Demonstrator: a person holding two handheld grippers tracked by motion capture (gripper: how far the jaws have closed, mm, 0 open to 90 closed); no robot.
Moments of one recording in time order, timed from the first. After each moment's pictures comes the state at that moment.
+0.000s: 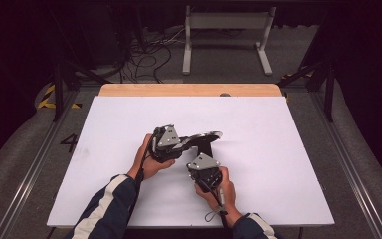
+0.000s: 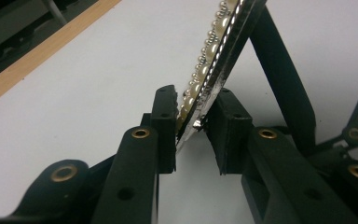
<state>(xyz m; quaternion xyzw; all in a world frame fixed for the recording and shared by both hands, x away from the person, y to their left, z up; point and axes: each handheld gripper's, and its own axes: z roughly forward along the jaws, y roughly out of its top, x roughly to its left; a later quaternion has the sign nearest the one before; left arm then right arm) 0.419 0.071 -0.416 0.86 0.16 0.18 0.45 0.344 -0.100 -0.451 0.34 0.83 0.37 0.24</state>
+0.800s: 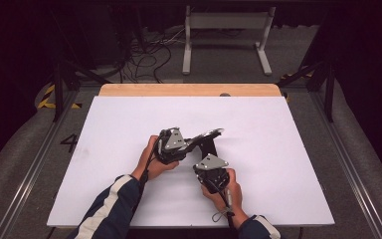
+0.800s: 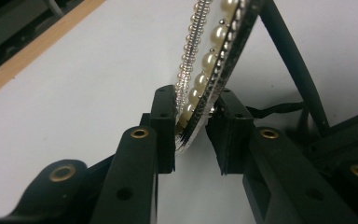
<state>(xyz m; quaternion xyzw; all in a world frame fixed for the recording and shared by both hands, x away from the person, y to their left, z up) 0.421 0.058 -0.428 0.87 0.15 0.20 0.43 0.341 -0.117 -0.452 0.35 0.83 0.37 0.23</state>
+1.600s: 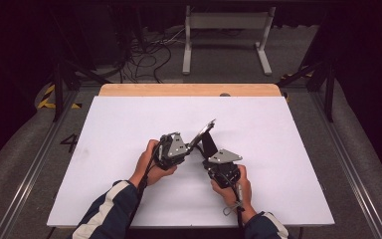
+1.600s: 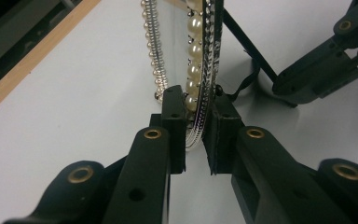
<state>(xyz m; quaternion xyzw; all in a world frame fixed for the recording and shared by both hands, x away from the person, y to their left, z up) 0.399 0.058 -0.420 0.88 0.16 0.22 0.40 0.351 -0.147 -0.444 0.38 0.82 0.38 0.21</state>
